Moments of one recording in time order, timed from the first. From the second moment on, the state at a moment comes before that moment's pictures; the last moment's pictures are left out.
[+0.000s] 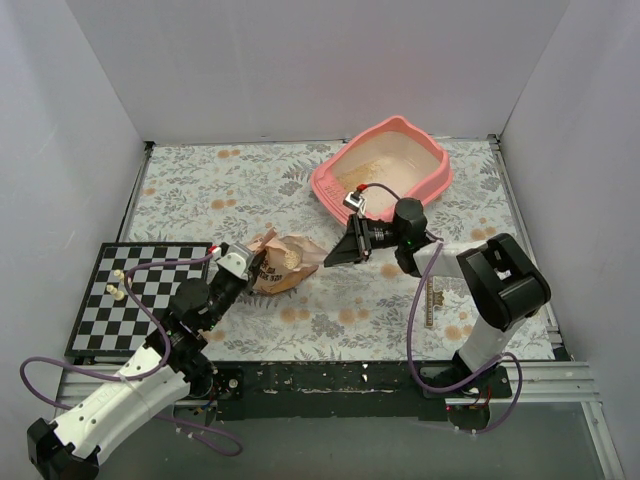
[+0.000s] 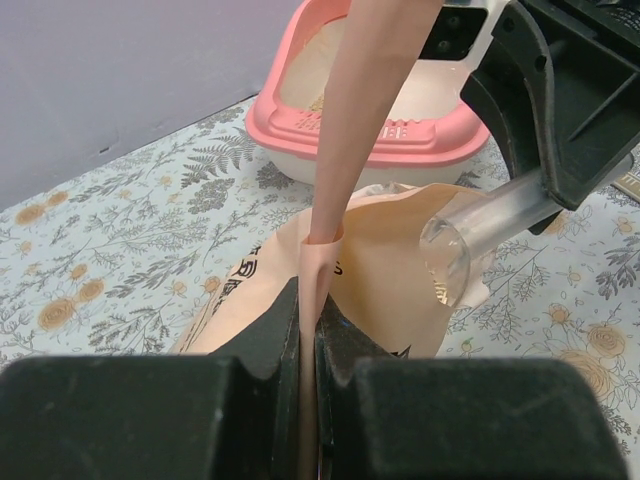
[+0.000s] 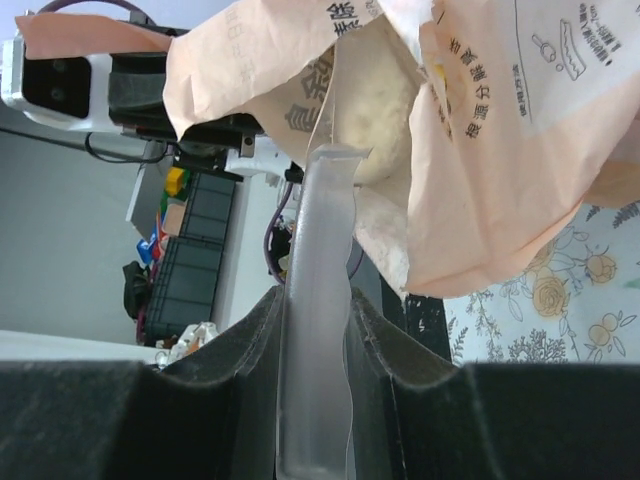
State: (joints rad) left arm -0.71 0.45 0.34 0.15 -0.12 0.12; right arm 0.52 1.71 0.76 0.93 -1.23 1.20
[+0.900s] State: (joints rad) left arm -0.71 0.46 0.33 0.16 -0.11 0.12; right arm 0.39 1.55 0.64 0.95 -1.31 1.20
